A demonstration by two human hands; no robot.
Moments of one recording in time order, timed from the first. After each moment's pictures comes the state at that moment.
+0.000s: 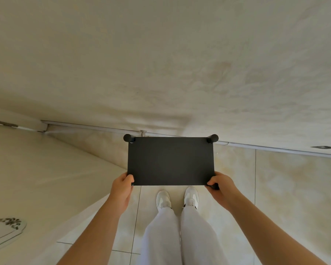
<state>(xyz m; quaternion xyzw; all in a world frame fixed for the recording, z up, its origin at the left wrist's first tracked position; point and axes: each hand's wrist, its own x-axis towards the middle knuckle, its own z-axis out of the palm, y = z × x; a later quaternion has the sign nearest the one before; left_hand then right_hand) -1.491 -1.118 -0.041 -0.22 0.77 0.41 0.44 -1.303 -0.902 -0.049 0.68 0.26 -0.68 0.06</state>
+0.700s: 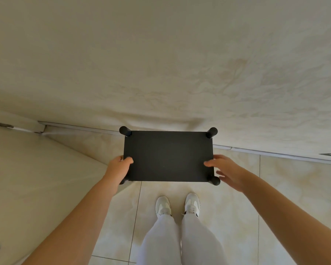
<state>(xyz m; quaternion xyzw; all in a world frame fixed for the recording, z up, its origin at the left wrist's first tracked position) -1.558 -1.082 -0.070 -0.13 0.83 0.32 0.43 -1.349 -0.839 -0.052 0.58 0.45 -0.65 0.21</state>
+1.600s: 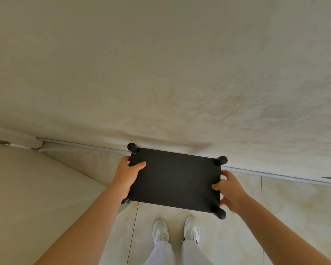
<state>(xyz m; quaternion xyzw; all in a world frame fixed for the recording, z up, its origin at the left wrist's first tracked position) -1.577 -1.028 -0.090 -0.13 0.77 0.46 0.41 -1.362 -0.828 -0.063 0.63 0.43 -0.64 0.11</state>
